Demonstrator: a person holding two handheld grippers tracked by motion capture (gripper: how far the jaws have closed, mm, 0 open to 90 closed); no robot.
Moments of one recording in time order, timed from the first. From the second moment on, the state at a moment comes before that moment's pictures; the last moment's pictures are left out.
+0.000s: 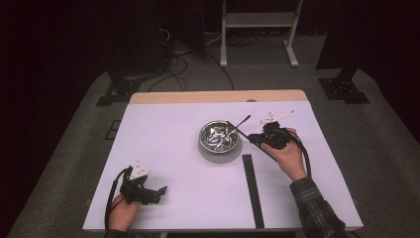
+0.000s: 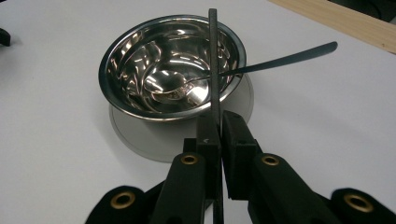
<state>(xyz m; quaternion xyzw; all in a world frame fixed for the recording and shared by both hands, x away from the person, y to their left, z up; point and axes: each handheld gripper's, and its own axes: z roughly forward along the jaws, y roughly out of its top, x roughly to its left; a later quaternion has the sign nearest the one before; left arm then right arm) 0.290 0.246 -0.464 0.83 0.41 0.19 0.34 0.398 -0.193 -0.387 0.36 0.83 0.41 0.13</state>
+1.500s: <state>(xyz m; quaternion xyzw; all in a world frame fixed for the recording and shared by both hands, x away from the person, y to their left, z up) 0.290 0.246 -0.464 0.82 0.41 0.19 0.34 0.460 -0.132 -0.391 0.36 0.84 0.39 0.11</state>
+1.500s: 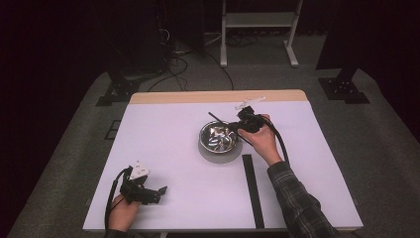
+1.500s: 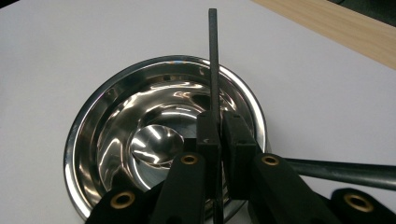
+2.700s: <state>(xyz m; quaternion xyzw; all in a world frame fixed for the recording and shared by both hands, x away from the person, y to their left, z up) 0.290 0.246 -0.464 0.82 0.41 0.19 0.34 0.480 -0.104 -0.401 0.36 0.85 0.37 0.10</state>
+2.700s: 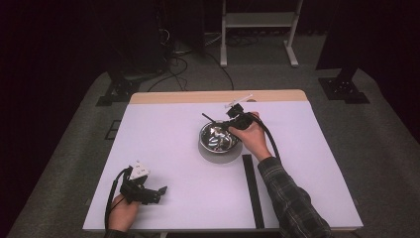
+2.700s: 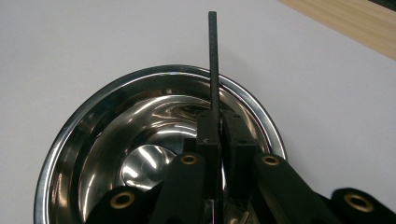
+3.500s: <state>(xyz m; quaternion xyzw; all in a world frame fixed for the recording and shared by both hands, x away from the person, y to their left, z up) 0.290 0.246 -0.464 0.82 0.41 0.19 0.34 0.452 -0.127 -0.380 0.35 0.84 0.39 0.10</state>
